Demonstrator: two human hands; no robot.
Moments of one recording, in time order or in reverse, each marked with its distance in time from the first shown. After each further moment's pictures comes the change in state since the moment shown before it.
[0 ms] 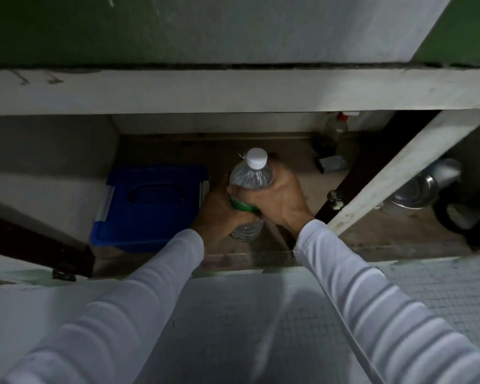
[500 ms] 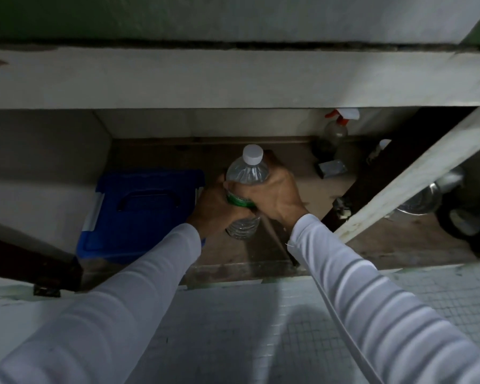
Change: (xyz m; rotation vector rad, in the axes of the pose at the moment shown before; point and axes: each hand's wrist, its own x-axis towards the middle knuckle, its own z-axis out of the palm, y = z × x) left_hand 0.040 -0.016 -0.007 0.049 -0.017 -0.031; right_hand 0.032 0.014 0.012 0.002 0.002 0.091
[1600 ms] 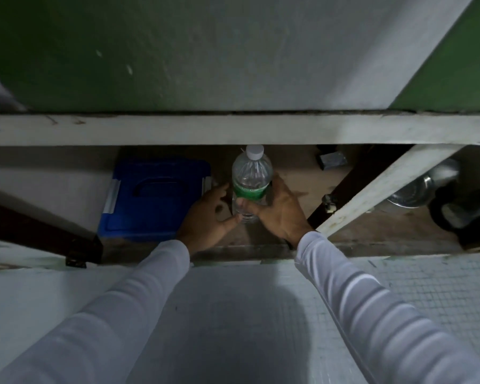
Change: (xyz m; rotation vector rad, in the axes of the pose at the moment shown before) left_hand -0.063 0.000 -0.017 0.270 -0.014 -0.023; right_hand -0.042 0.009 -0.017 -0.068 -0.134 0.051
